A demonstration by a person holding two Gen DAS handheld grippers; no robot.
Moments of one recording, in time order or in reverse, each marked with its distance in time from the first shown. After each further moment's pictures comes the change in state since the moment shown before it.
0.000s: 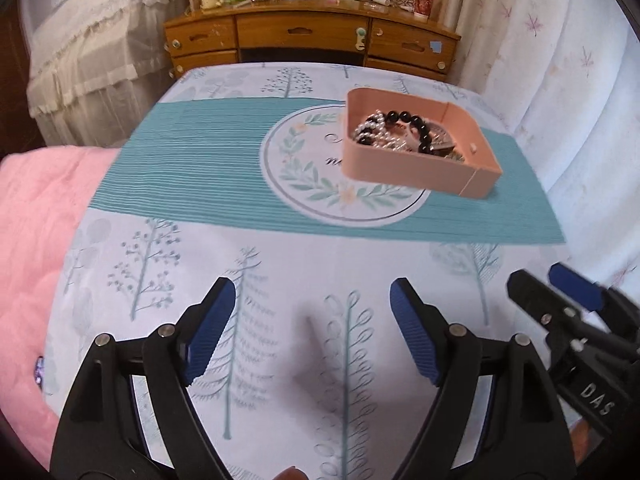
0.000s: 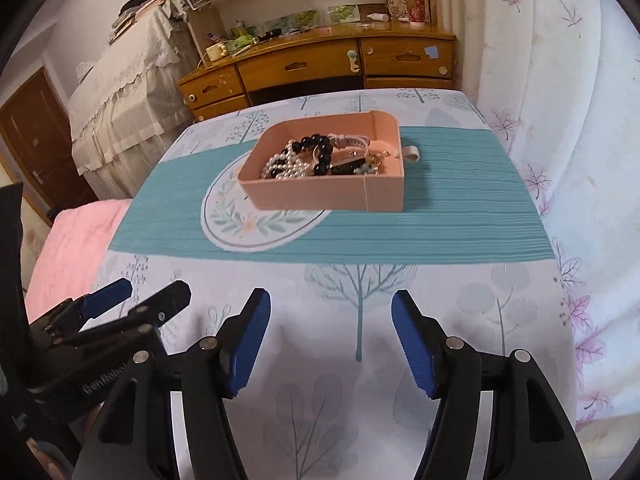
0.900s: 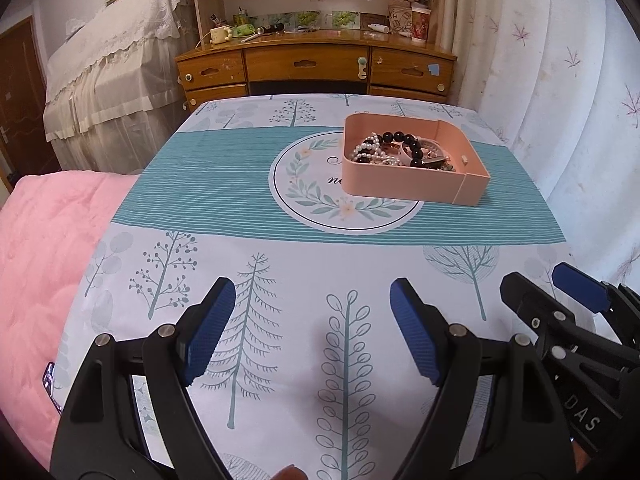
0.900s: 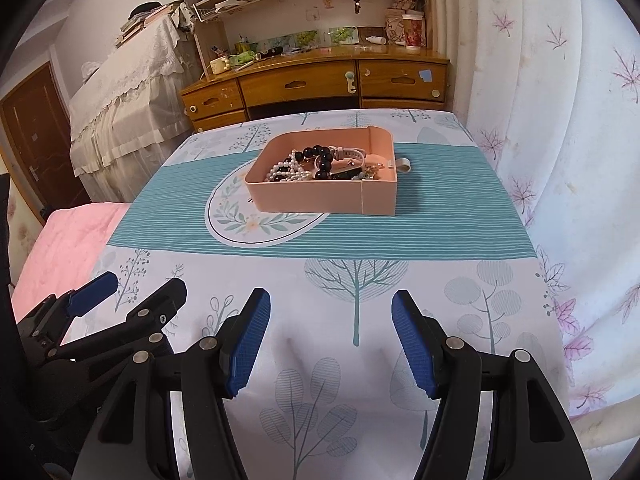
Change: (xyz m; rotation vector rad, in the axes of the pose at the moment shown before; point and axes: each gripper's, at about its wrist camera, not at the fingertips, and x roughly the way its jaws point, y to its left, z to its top) left arm -0.029 -0.014 -0.016 0.028 -0.121 0.040; right arm -0.025 0.004 -0.022 -0.037 -0.082 -0.037
